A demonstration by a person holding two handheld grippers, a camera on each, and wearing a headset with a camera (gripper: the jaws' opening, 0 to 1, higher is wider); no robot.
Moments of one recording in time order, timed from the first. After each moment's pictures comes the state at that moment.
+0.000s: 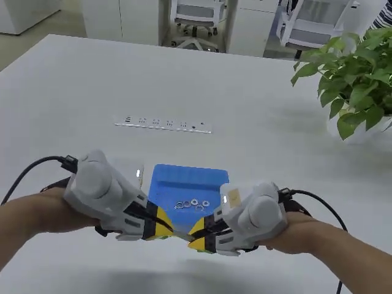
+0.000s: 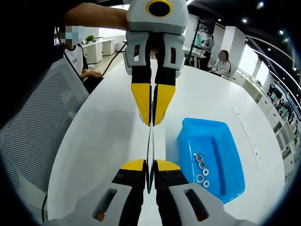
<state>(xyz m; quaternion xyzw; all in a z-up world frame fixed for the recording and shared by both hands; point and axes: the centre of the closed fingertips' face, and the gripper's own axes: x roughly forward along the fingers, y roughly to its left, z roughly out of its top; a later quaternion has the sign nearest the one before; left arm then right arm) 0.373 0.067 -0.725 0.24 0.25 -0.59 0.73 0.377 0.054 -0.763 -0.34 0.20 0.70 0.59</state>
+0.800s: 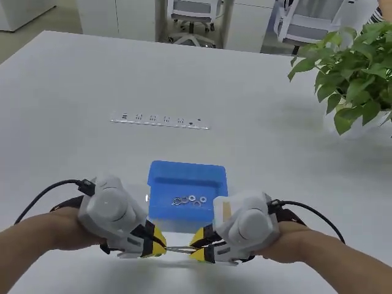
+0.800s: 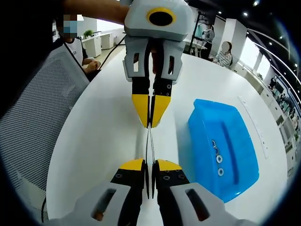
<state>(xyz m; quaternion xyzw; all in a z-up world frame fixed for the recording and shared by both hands) 0.361 0.066 -0.777 0.26 0.31 -0.59 0.70 0.367 0.041 -0.791 -0.35 0.23 0.69 0.59</state>
